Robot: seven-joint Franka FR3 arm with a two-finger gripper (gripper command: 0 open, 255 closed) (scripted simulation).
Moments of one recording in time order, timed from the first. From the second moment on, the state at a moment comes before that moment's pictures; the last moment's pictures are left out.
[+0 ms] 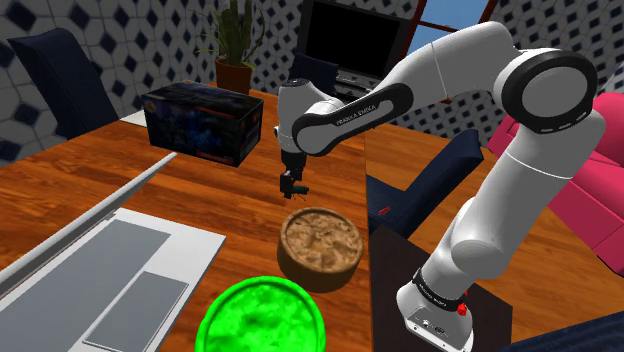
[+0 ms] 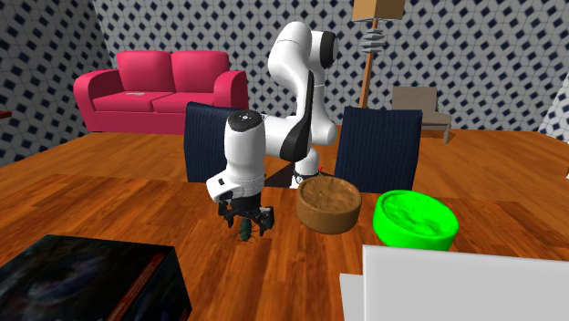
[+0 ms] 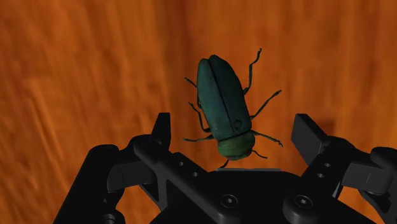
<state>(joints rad) 0.04 0.01 0.19 -2.25 -0.16 2.17 -0.04</state>
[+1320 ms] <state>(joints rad) 0.05 -0.05 0.19 -2.19 -0.14 2.06 -0.07</state>
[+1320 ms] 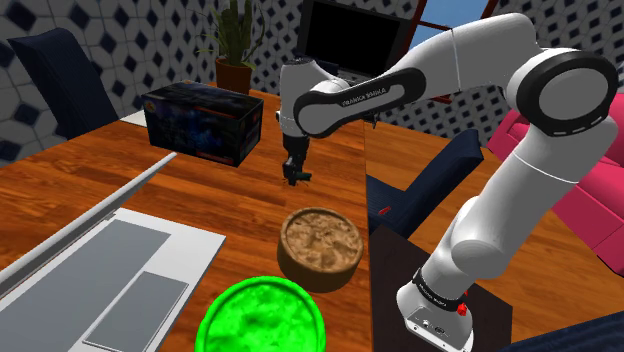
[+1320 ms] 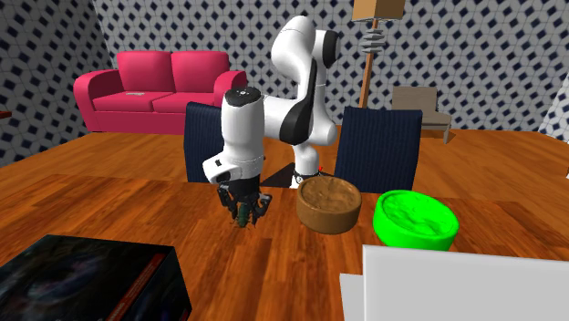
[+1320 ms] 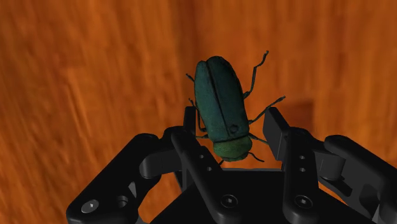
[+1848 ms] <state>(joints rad) 0.04 -0.09 0.19 -2.13 -0.12 1.95 -0.09</state>
